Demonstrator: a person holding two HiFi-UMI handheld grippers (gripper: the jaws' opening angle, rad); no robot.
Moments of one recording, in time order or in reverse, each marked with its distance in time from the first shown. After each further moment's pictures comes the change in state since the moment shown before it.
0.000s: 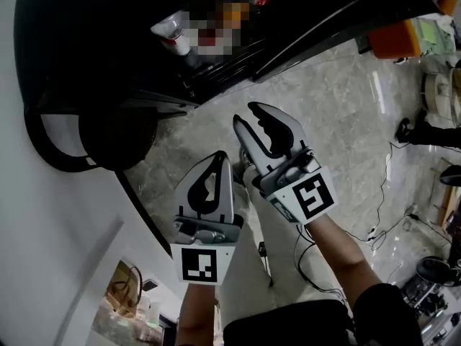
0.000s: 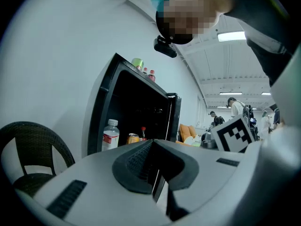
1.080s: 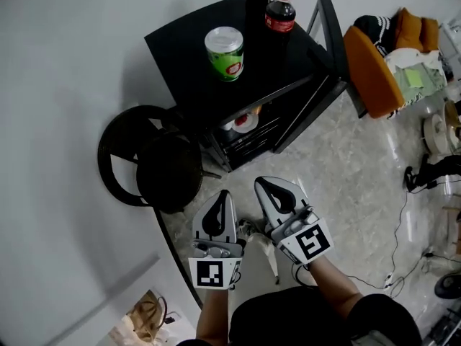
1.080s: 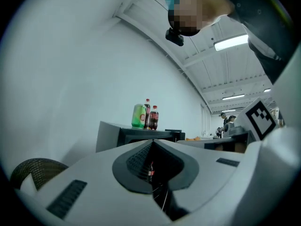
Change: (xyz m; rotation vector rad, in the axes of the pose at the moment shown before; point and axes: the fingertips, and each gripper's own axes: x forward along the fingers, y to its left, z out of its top) left arm -0.069 0.010 0.161 0.074 -0.188 0.060; right arm -0.051 0.098 0.163 -0.065 -0.094 0.040
